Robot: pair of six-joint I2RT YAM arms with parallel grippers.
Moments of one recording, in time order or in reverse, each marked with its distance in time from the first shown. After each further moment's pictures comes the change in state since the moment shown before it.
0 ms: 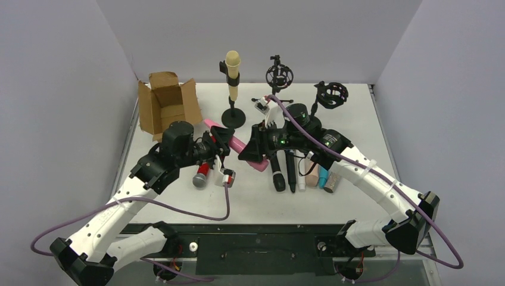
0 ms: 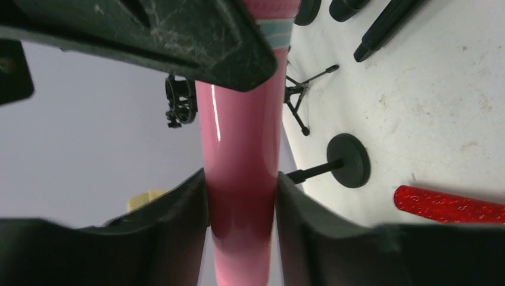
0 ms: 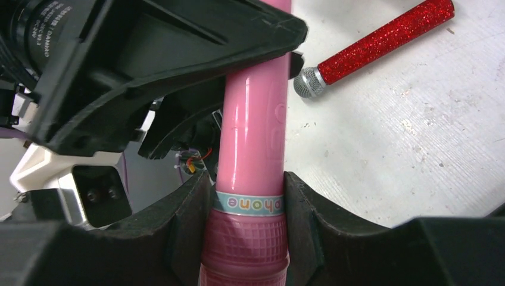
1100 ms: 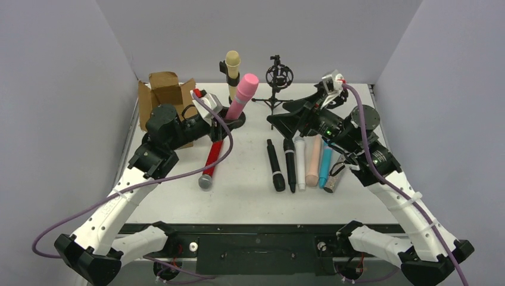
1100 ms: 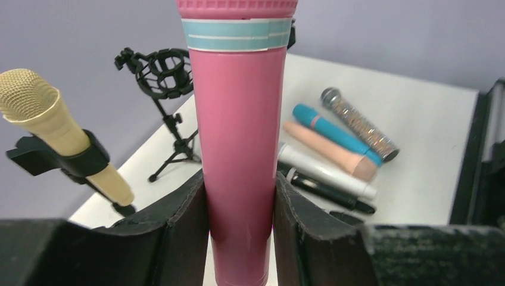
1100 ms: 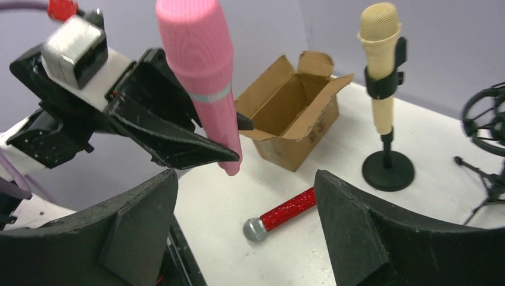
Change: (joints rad) left arm 0.082 0.072 0.090 0.387 0.036 -1.442; right arm -0.211 -0.317 -0.076 0.326 0.142 -0.048
